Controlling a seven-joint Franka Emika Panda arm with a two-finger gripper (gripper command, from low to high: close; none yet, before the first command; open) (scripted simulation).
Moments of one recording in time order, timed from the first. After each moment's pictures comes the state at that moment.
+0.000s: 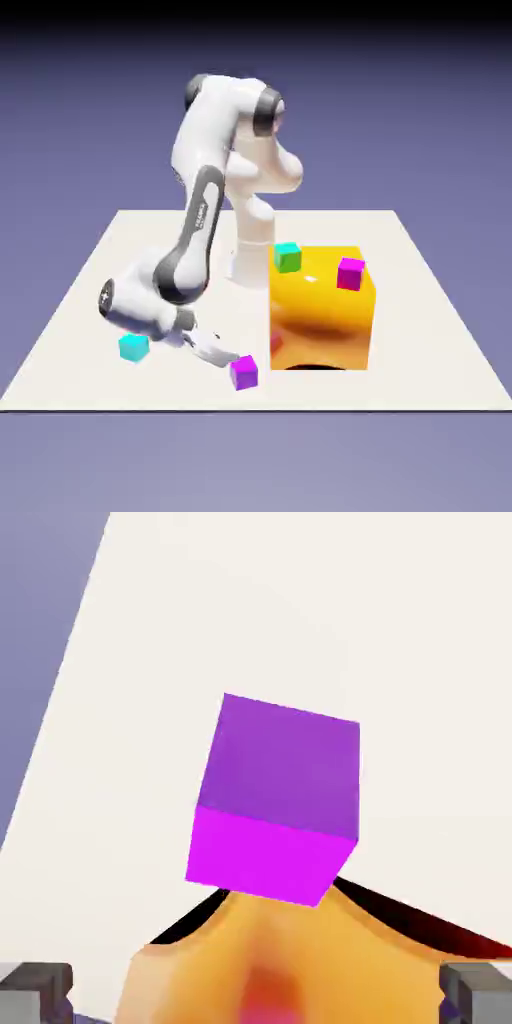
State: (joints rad) arm -0.11 0.67 -0.32 -1.89 0.80 1.56 1.00
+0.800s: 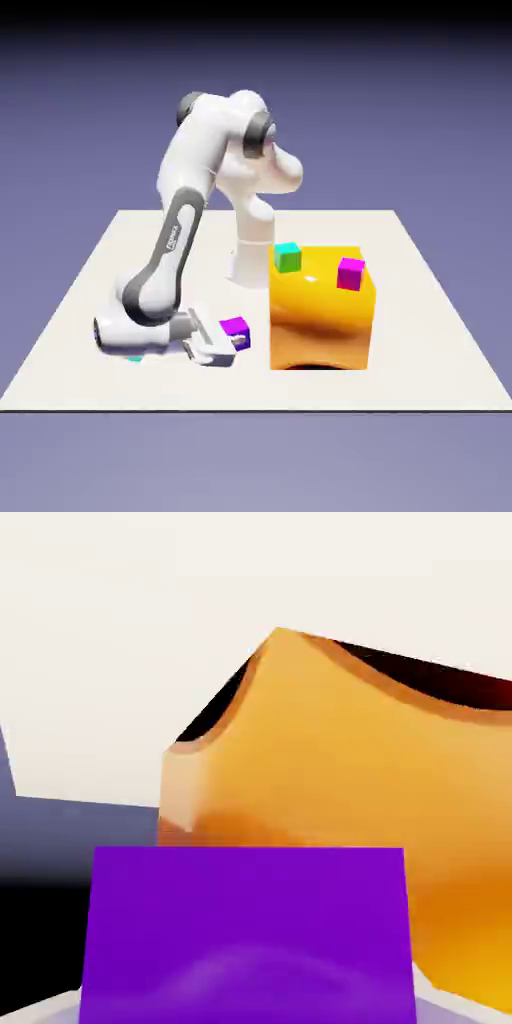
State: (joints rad) arm -0.15 0.60 -0.28 -1.89 0.84 1.22 1.13
